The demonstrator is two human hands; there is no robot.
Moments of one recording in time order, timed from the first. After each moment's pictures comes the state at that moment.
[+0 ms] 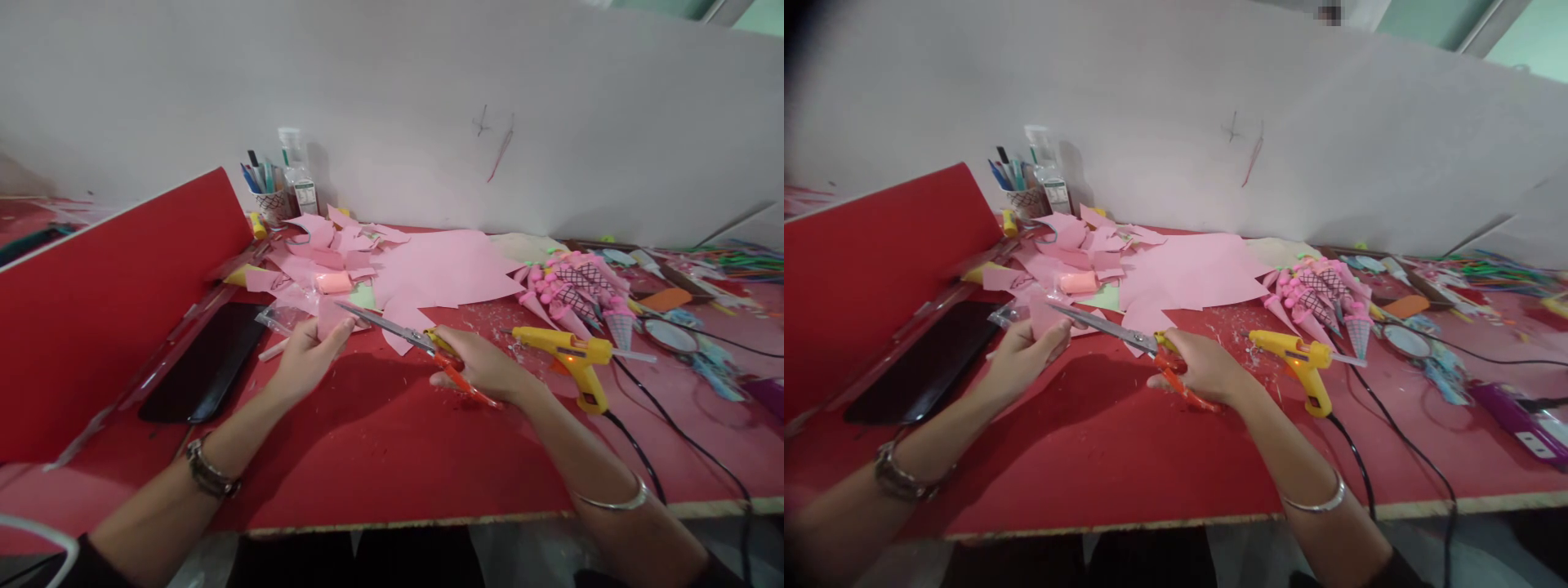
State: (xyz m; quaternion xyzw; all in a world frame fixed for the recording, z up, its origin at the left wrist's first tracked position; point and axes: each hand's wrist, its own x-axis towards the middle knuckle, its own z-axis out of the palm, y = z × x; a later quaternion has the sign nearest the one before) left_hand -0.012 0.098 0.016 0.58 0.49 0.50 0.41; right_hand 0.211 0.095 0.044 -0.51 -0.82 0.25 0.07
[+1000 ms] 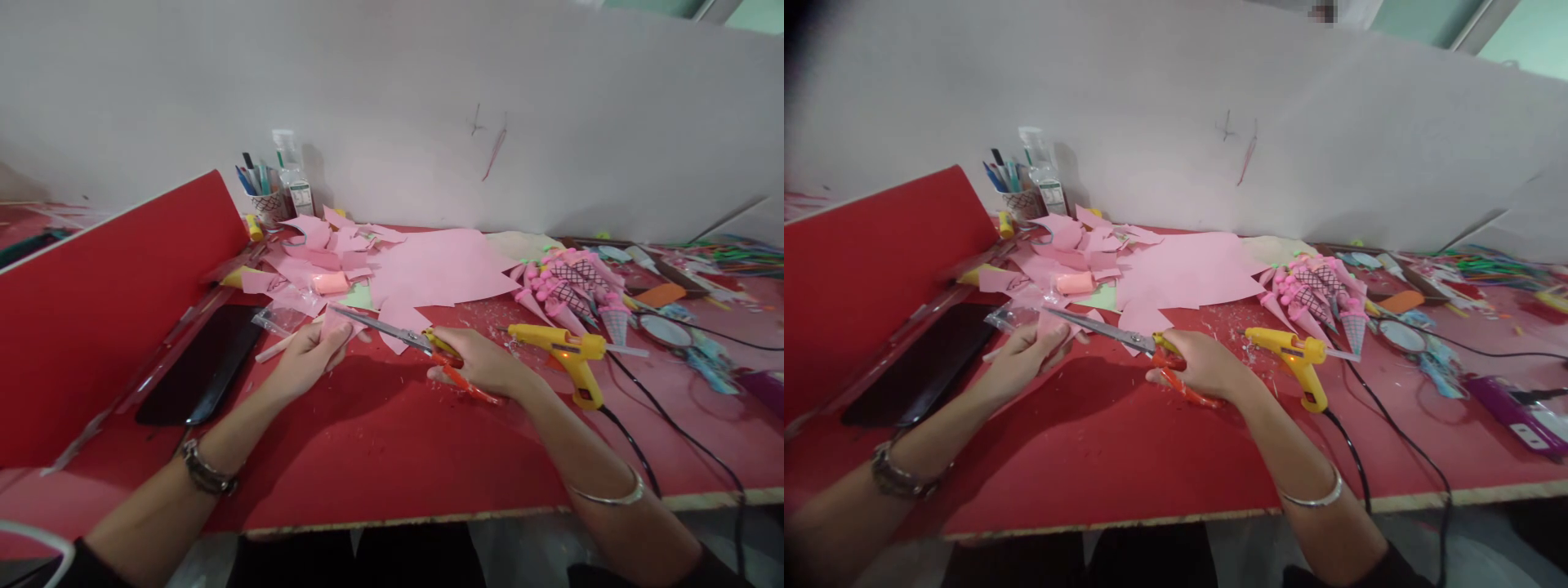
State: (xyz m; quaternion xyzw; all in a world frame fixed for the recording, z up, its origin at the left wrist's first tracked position) left_hand -0.020 0.100 0.013 0.64 0.44 0.43 0.47; right_hand 0.212 0.093 0.047 -0.50 -0.83 0.24 0.07
